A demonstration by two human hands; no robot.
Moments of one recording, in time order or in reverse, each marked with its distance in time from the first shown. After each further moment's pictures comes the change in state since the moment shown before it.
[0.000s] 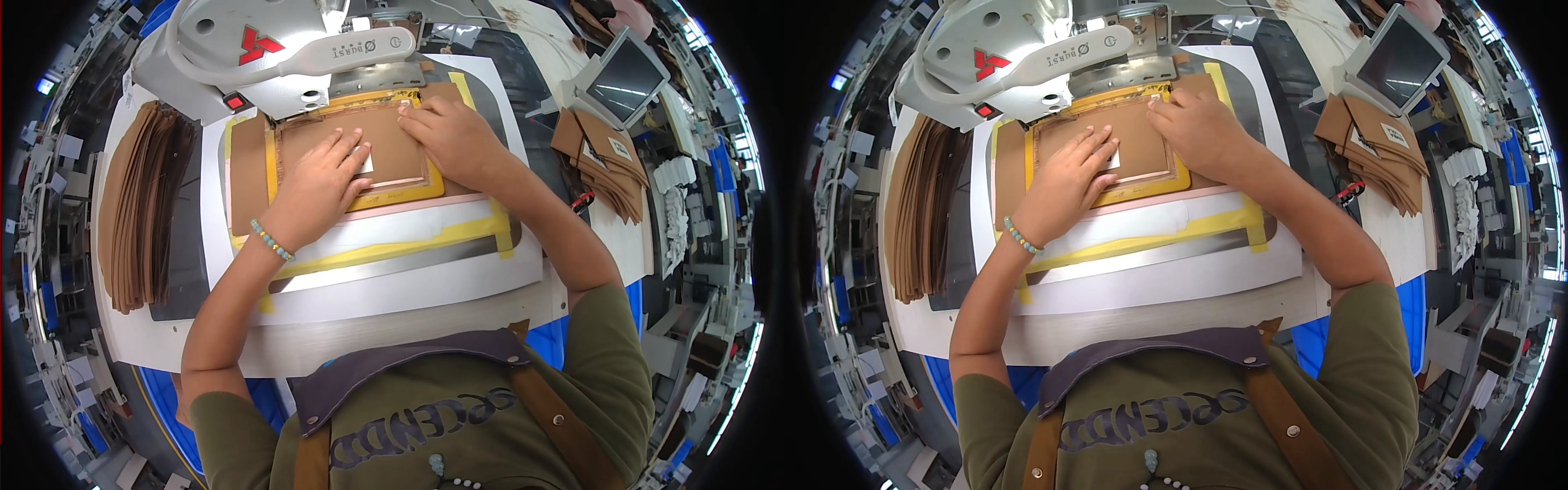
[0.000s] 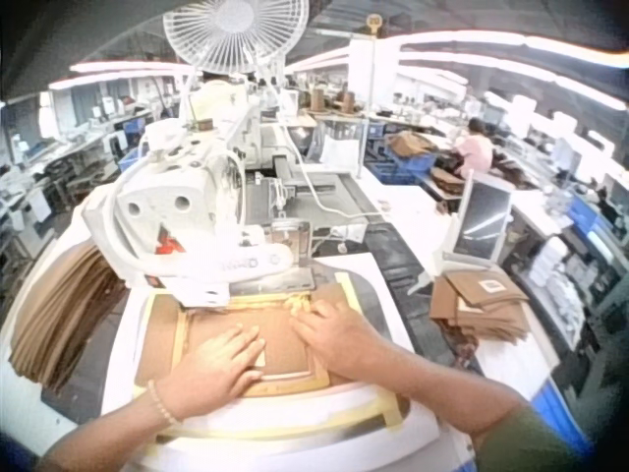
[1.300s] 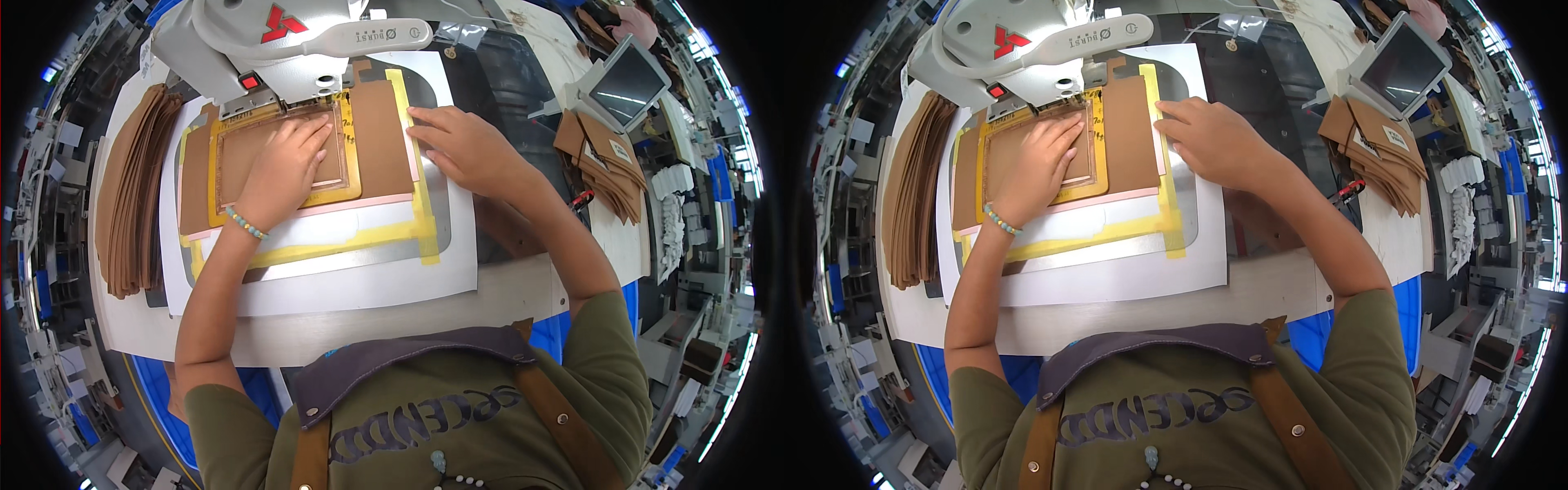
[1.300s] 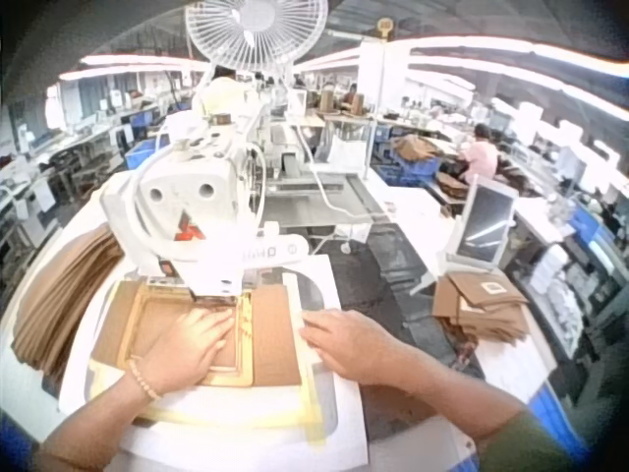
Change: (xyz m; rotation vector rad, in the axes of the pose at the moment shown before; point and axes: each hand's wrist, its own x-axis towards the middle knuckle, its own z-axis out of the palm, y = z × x) left_hand -0.045 -0.062 -0.027 0.010 0.121 -0.037; right_hand 0.015 -0.042 -0.029 0.205 -0.119 0.041
